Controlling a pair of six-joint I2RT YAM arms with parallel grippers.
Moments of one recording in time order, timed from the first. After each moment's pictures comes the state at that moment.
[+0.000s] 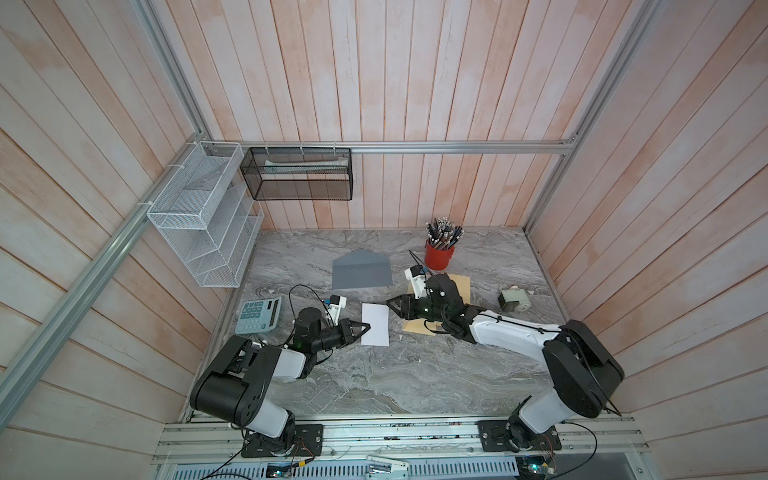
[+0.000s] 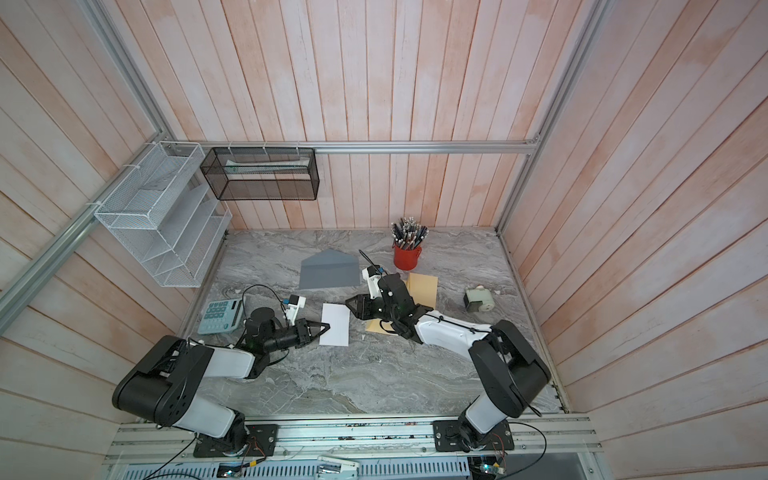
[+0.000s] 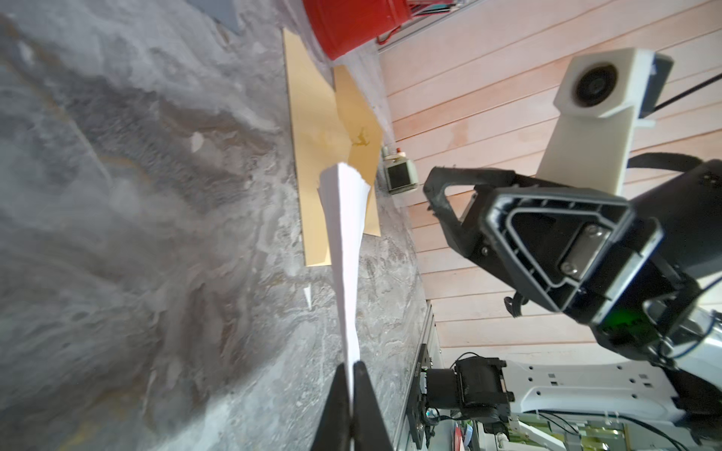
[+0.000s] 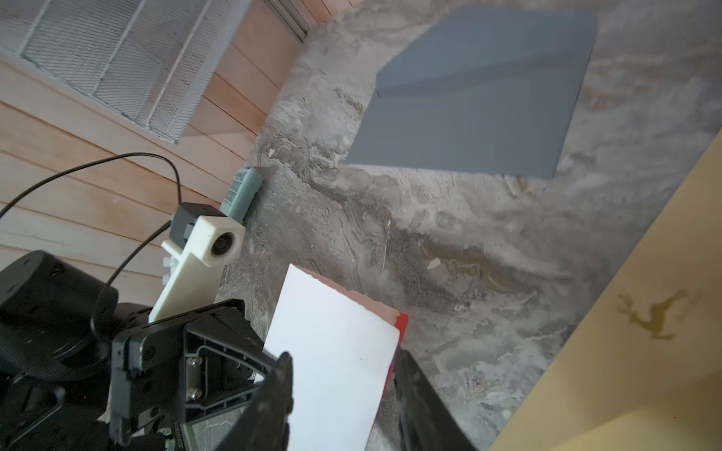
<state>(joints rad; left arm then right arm) -0.30 1.52 0.30 0.88 0.84 -0.90 0.70 1.53 0.83 0.24 -0.33 0.60</state>
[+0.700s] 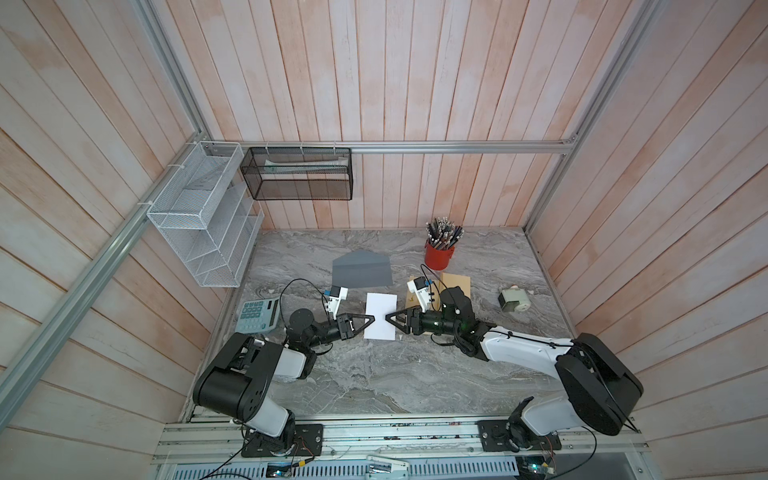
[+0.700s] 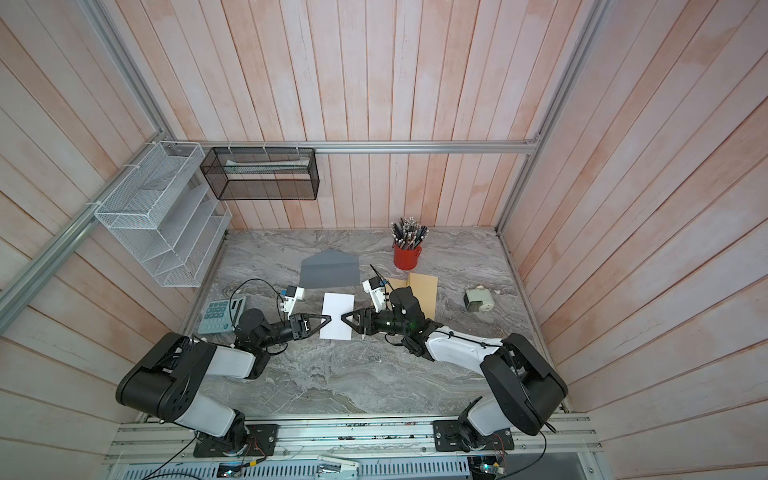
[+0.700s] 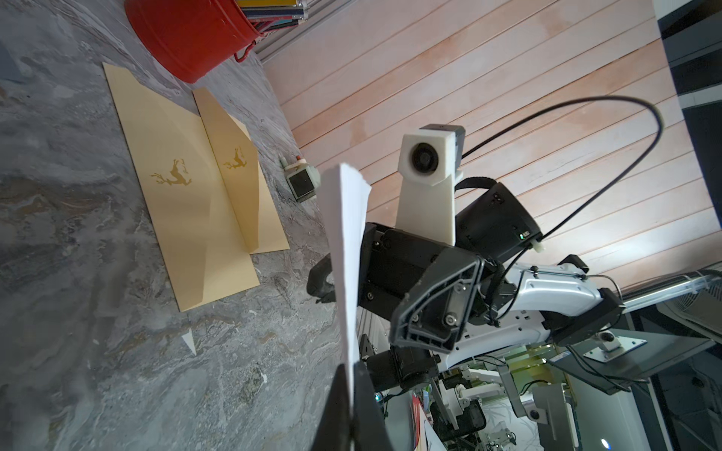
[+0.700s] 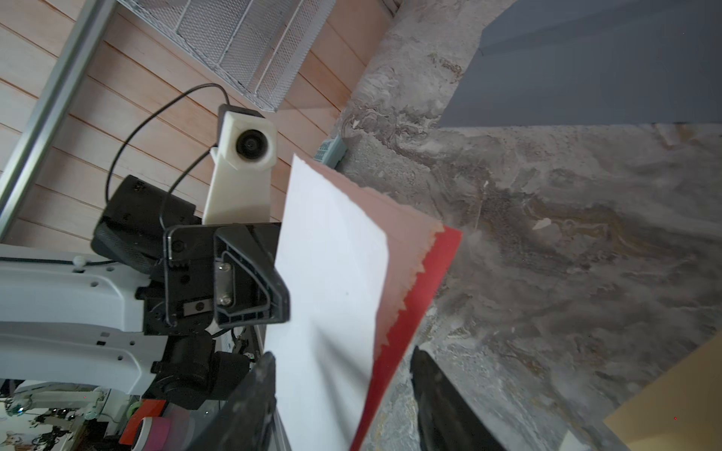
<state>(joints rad) -0.29 1.56 0.30 1.29 0.99 -1.09 0.72 1.46 0.65 0.49 -0.56 0.70</state>
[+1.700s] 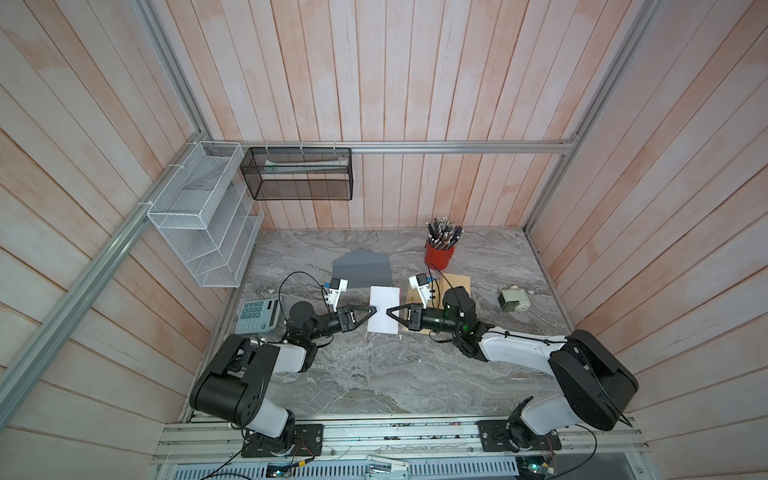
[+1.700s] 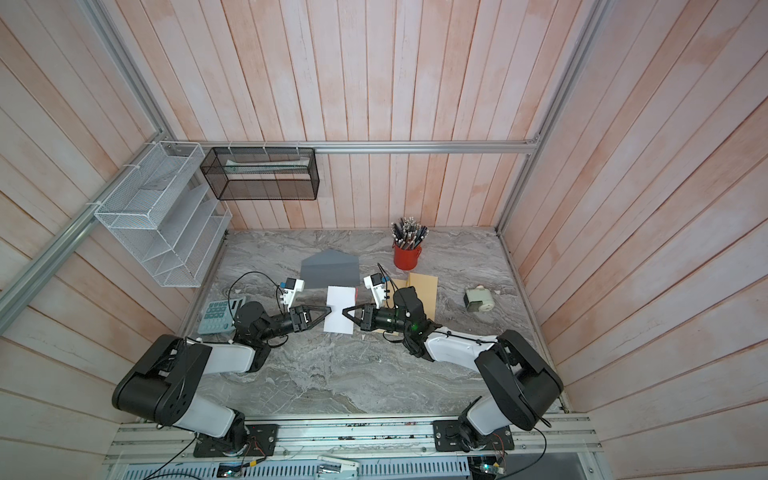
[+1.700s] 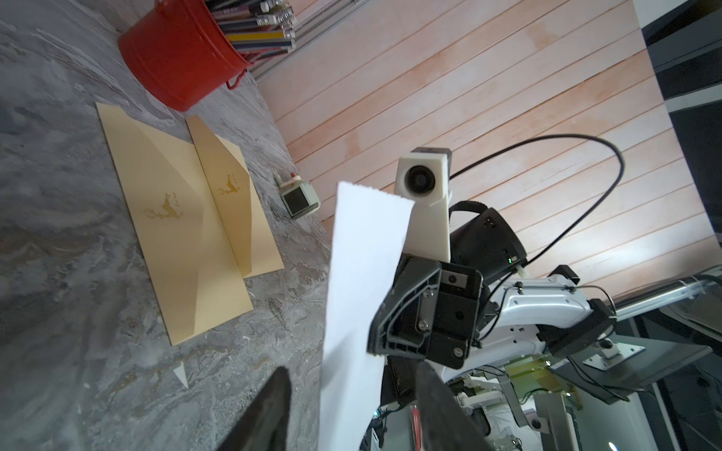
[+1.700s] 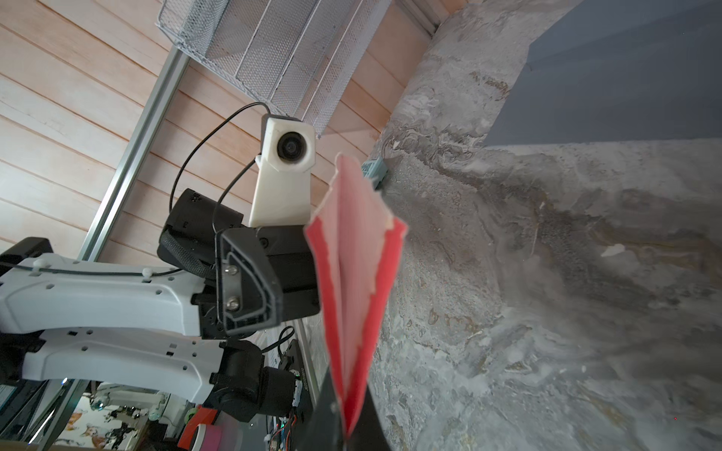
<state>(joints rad) -0.28 1.50 0.40 1.11 0.96 -1.04 0.68 1.47 0.61 0.64 -0.59 0.84</state>
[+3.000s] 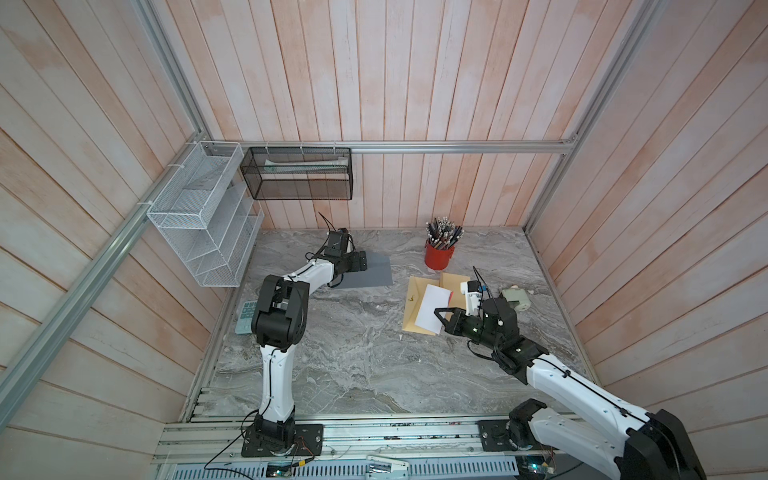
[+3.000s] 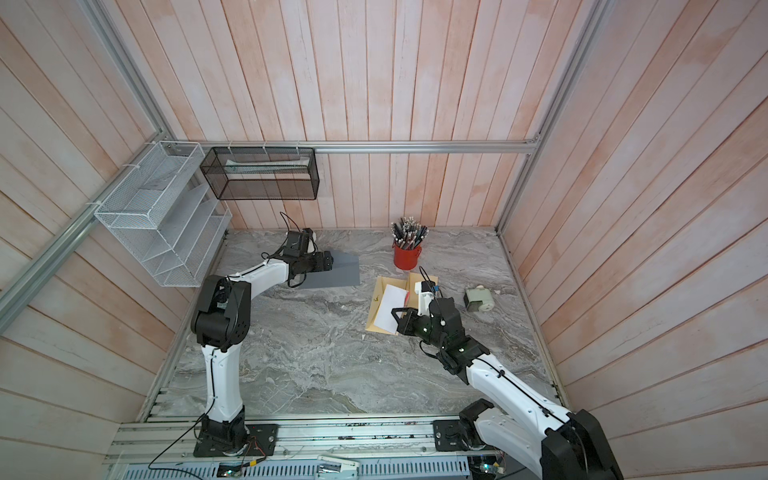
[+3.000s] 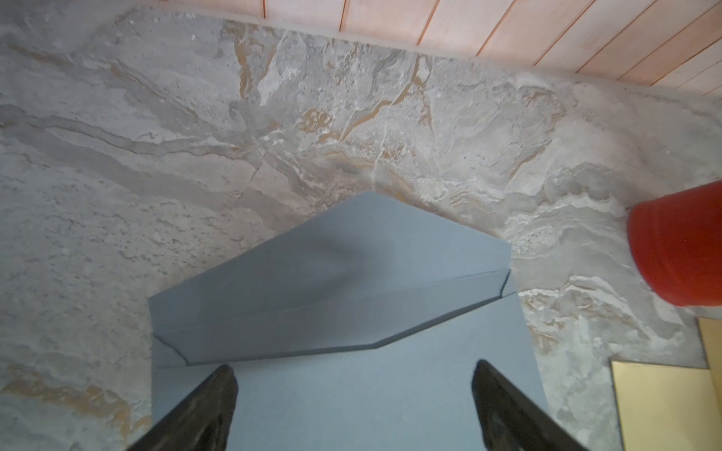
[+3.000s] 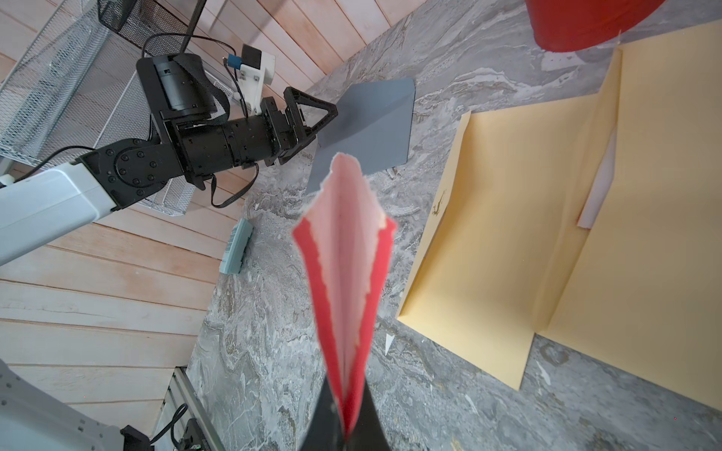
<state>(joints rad) -0.27 2.15 1.54 -0.19 0.08 -0.27 0.52 1.00 0.48 0.10 -0.28 0.75</state>
